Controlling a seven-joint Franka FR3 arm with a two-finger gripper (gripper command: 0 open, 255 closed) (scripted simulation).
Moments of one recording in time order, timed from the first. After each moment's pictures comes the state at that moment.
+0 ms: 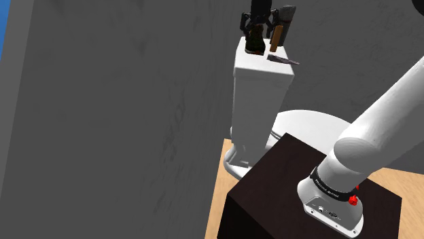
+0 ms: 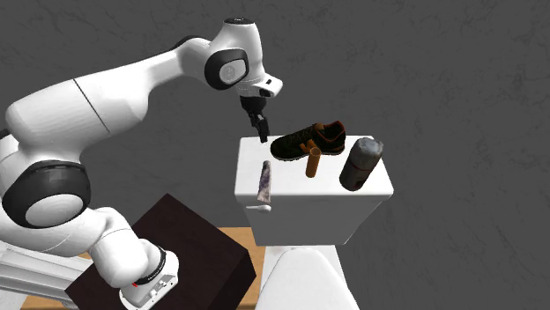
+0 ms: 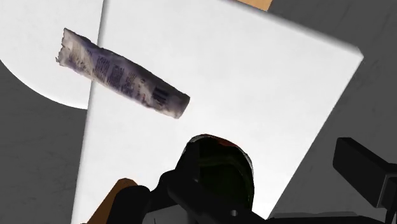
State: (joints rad) arm -0.19 -0.10 -0.05 -1.76 -0.14 1.65 0.37
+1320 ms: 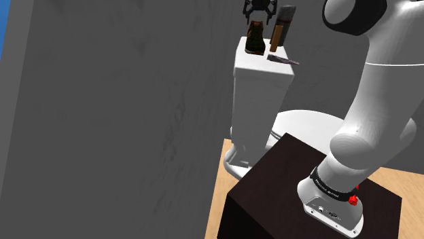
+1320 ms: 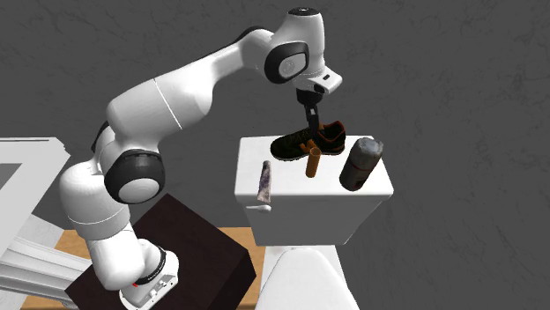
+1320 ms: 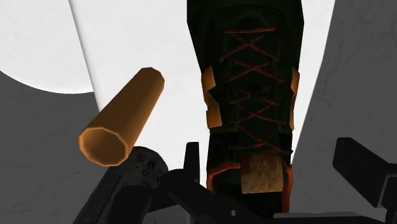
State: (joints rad) arm -0.31 0.33 -0.14 -1.17 -0.09 1.61 0.51
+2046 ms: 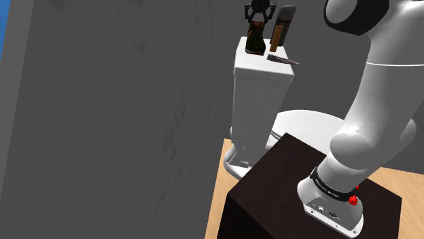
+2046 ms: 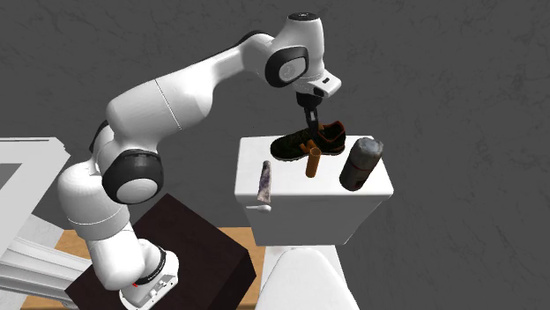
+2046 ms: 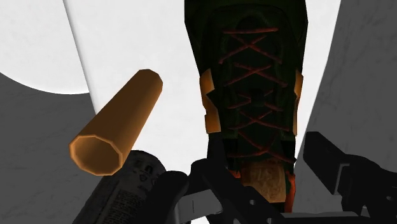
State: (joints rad) arm -0.31 0.32 -0.14 -1.21 -0.10 1.64 0.52
